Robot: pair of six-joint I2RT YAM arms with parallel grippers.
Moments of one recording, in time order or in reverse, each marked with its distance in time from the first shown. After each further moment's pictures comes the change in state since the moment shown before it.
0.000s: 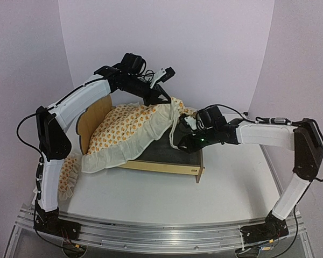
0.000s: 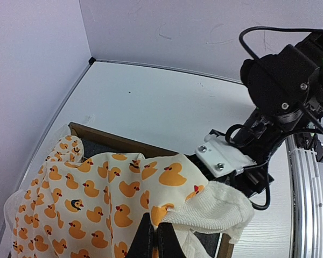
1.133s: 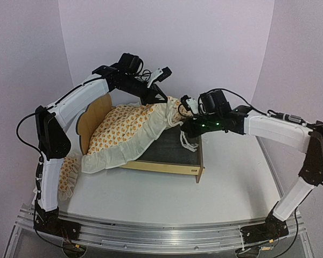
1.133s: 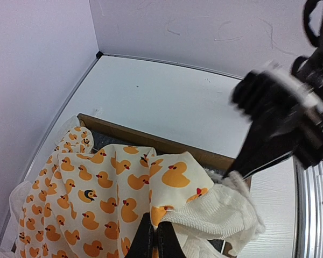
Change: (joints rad) left arm 0.025 0.000 0.000 -0.018 0.000 0.012; right arm 0.045 -0.066 0.163 -0.104 0.119 0.032
